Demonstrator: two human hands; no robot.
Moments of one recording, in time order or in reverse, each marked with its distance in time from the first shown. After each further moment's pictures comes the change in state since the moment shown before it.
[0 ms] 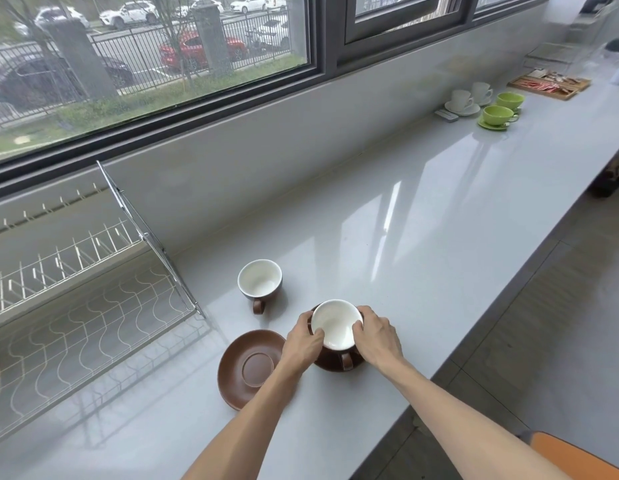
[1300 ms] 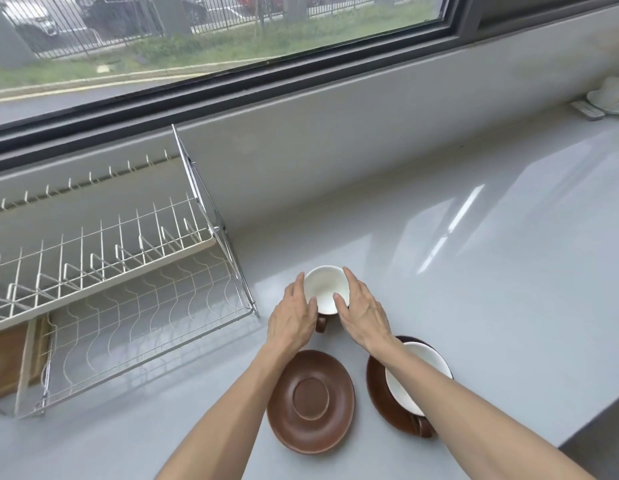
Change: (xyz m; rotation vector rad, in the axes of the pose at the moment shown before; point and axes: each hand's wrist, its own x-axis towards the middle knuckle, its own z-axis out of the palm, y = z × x) left_hand 0.082 -0.025 -0.130 0.368 0.323 0.092; right_hand 0.091 -0.146 0.076 -0.032 -0.182 -0.337
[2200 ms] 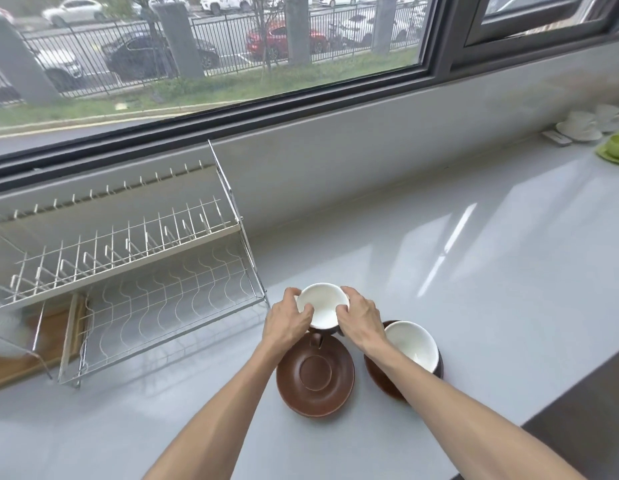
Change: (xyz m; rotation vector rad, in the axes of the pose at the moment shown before) left_hand -0.071 0.003 -0.037 -0.159 -0.030 -0.179; right_hand -0.074 -0.033 -0.015 0.113 0.018 0.110
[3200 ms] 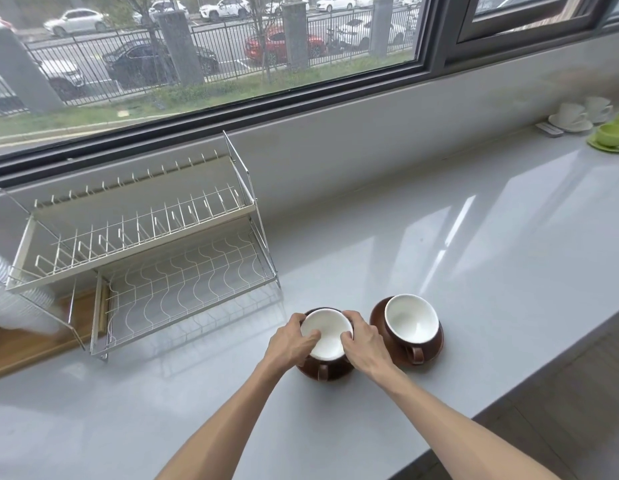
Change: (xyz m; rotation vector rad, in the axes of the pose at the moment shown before) left_hand -0.070 -0.055 0.010 -0.002 -0.187 -0.056; right_hand -0.078 0.039 0.042 0.013 -0.083 0.024
